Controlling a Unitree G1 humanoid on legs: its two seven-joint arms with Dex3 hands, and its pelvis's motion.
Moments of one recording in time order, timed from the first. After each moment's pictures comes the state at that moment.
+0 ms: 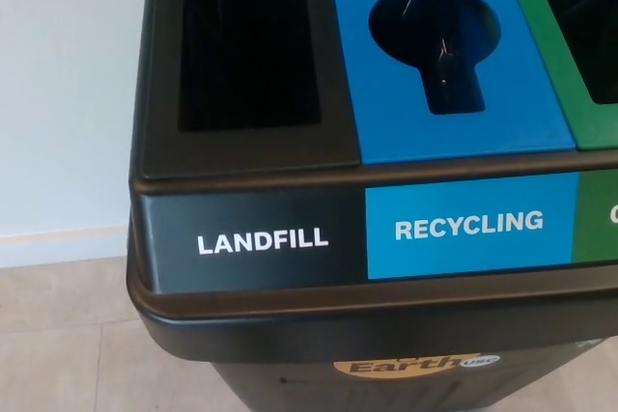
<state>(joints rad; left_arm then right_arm) -1.05 0.79 -0.07 0.17 0.92 -0.01 -0.29 0.07 -0.68 0.08 1.01 -0.32 -0.50 -0.17</state>
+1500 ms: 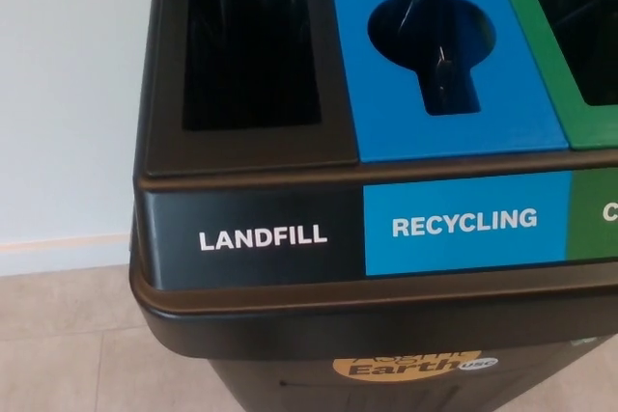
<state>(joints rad) 0.29 0.33 0.30 0.85 0.60 -0.21 0.05 0.07 -0.63 0.06 1.05 -0.30 -0.50 -0.17</state>
